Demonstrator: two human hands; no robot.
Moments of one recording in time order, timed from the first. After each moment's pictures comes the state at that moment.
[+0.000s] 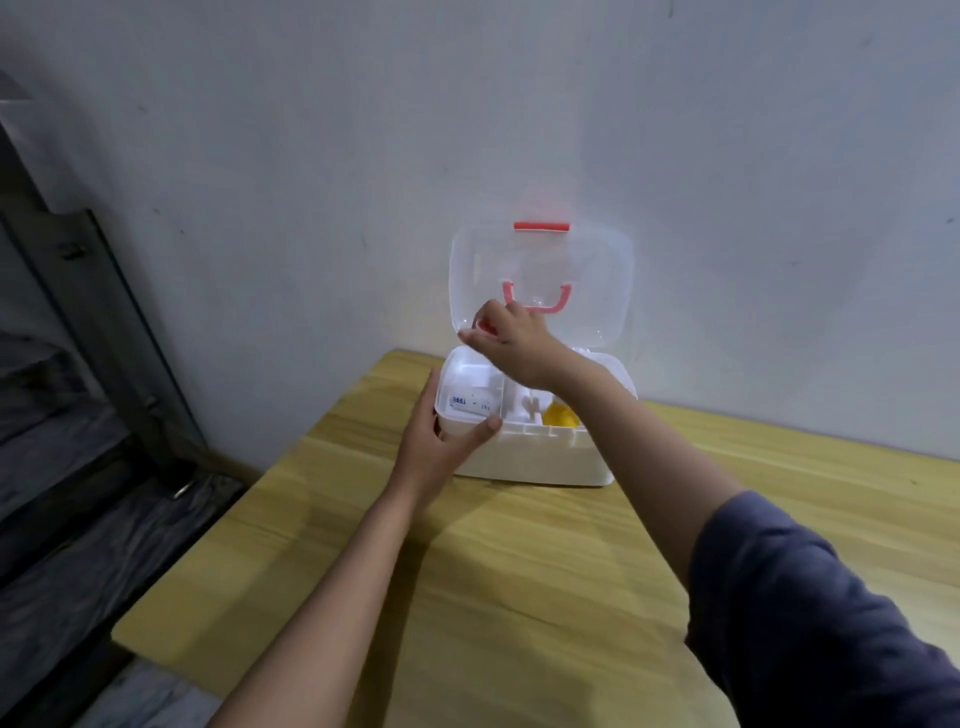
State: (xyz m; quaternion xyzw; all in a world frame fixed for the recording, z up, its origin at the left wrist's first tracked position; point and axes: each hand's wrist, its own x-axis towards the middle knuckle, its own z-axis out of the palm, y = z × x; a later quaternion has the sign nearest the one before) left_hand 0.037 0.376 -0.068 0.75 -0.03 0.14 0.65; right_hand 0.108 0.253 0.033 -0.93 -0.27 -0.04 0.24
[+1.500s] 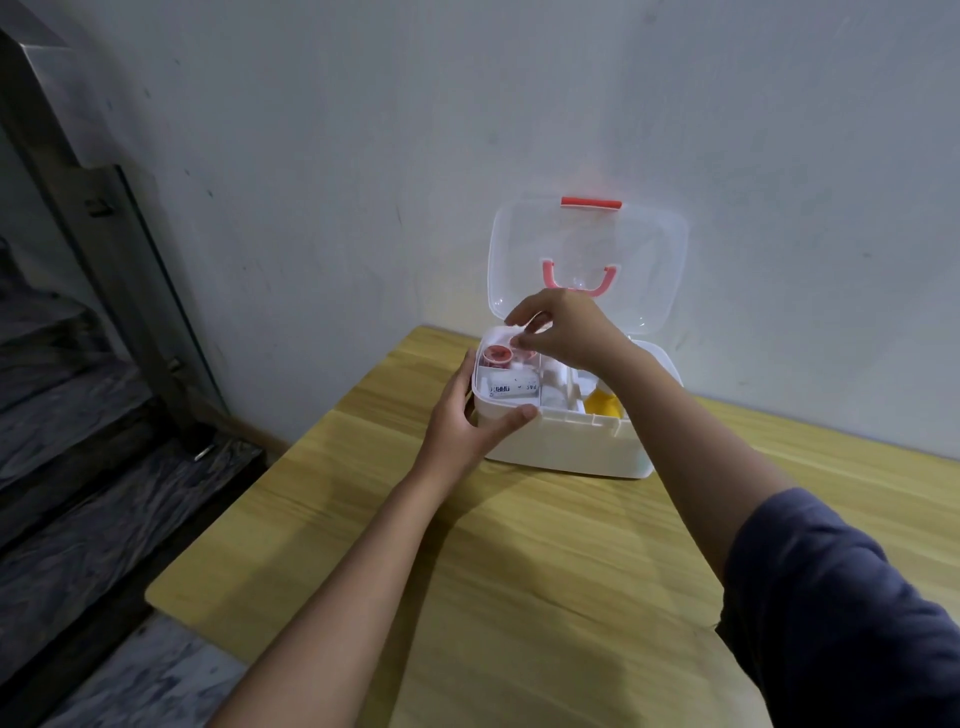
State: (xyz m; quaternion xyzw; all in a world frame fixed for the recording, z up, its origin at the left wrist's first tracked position) left_hand 0.031 0.382 -0.064 0.77 -0.01 0.14 0.62; right_hand 0.126 0.253 0.027 -0.91 -0.28 -0.08 0.29
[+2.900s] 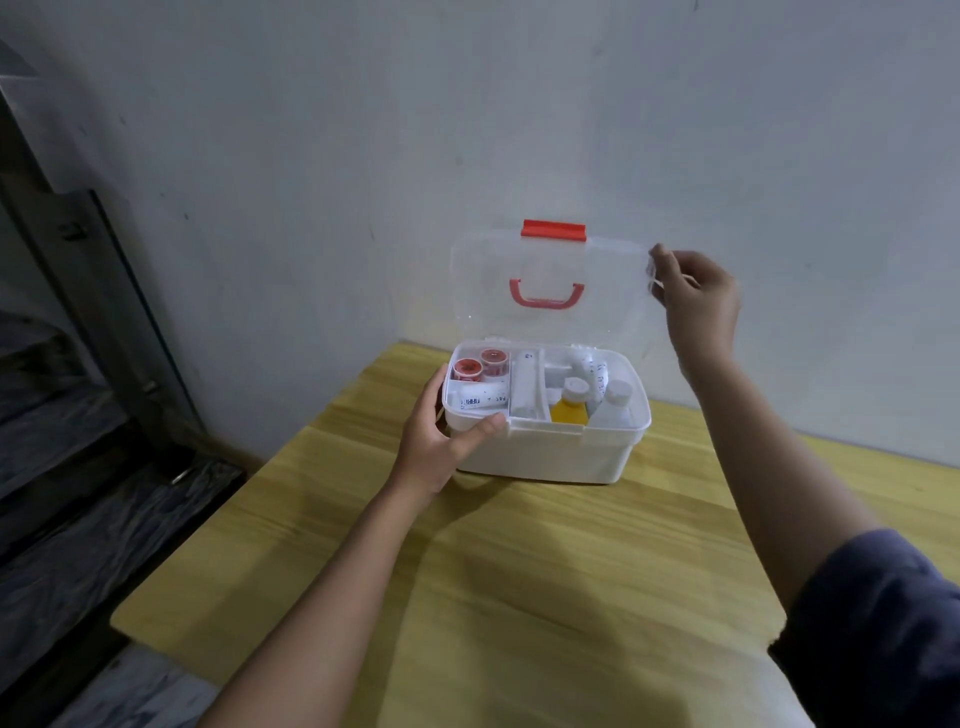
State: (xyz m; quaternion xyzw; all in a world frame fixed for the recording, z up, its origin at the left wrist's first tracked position) left_hand 0.033 0.379 -0.068 0.72 -0.04 0.15 0.67; right_hand 0.129 0.147 0.051 -0.73 -0.02 -0.28 0.63
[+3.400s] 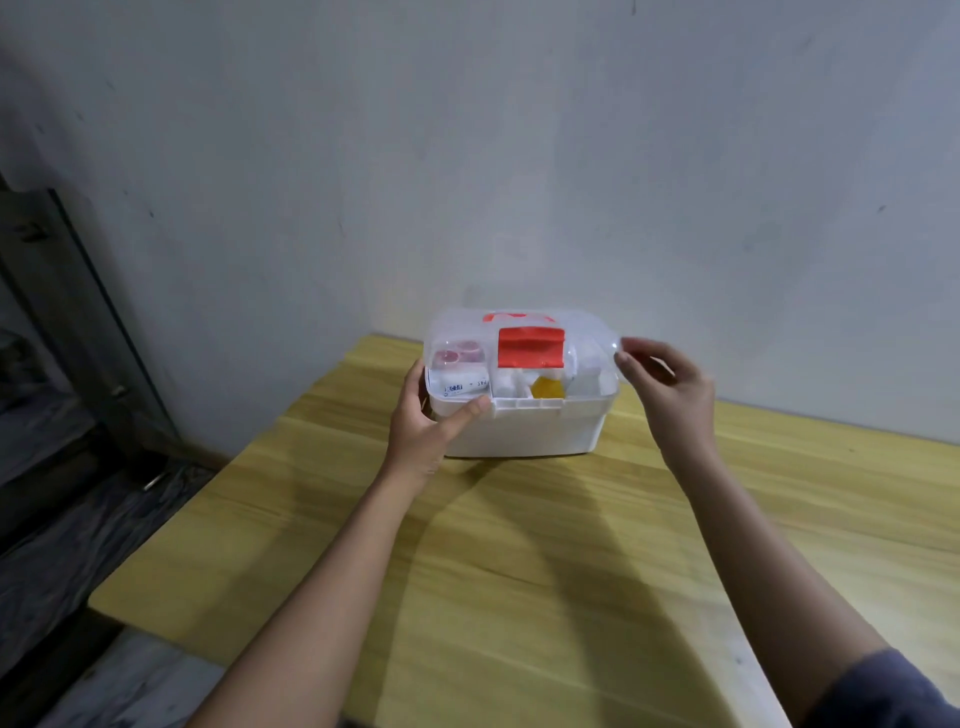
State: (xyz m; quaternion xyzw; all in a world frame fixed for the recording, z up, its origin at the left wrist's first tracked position) left_hand 0.026 0.355 -0.071 0.69 -0.01 0.17 0.70; right_hand 0.044 0.117 -0.021 -0.71 -0.04 -0.24 0.66
